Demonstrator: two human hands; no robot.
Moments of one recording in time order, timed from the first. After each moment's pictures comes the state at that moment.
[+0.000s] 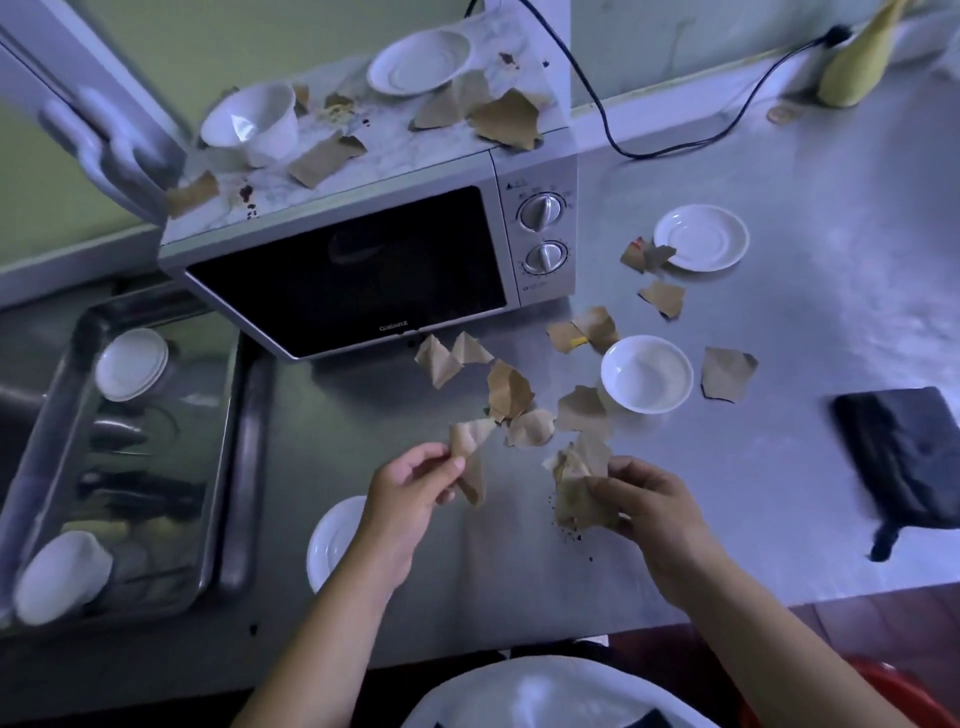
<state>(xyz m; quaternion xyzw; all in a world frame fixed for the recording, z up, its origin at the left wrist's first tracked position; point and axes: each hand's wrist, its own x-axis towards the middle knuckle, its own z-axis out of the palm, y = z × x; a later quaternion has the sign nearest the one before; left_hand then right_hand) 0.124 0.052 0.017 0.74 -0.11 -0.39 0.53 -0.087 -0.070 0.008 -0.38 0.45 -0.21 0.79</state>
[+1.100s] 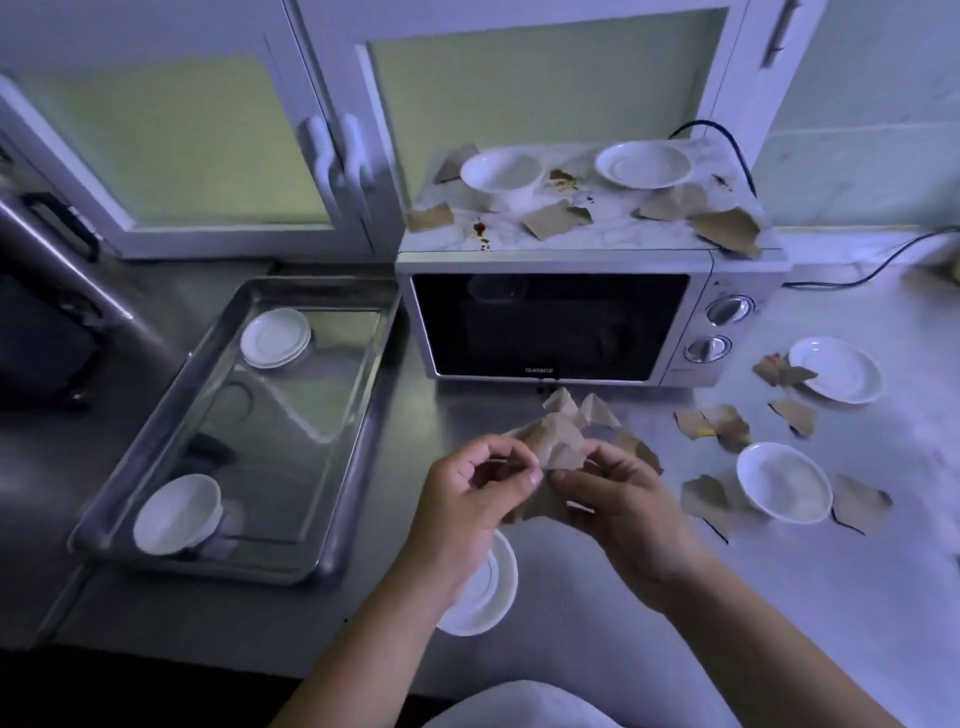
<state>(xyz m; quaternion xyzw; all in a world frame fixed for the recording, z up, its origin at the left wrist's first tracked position) 0.189 0.137 0.117 0.63 -0.23 -0.35 0.66 0.077 0.011 0.107 -0.44 0.21 -0.16 0.86</state>
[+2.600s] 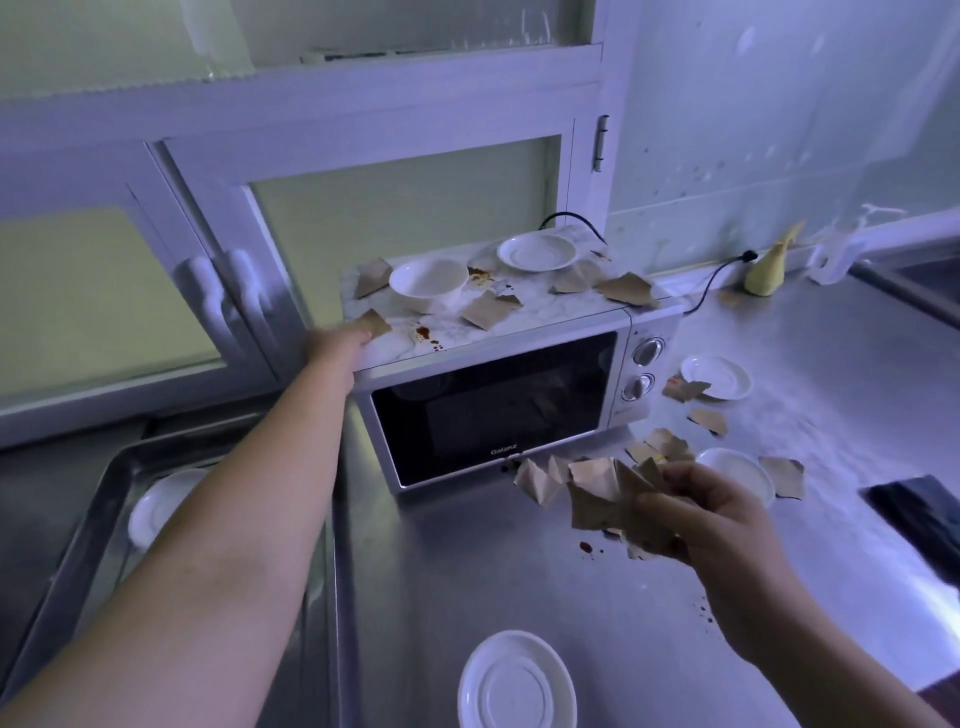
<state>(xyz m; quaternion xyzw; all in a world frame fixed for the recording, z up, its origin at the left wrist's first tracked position) 0.524 -0.044 0.138 0.78 -0.14 -0.22 0.57 0.098 0.053 0.158 -0.51 0.47 -0.41 0.60</state>
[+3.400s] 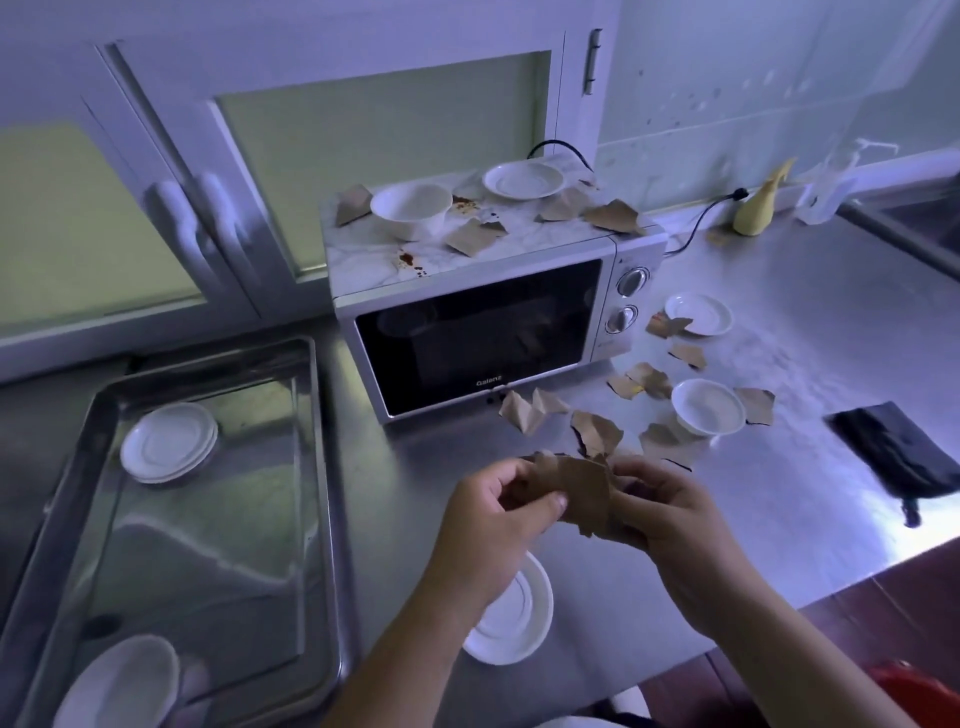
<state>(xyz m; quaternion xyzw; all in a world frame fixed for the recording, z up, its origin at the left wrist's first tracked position) 0.244 0.170 0.112 0.65 -0.40 -0.42 0.49 0.079 0.101 0.119 -0.50 0.42 -0.33 0.68</state>
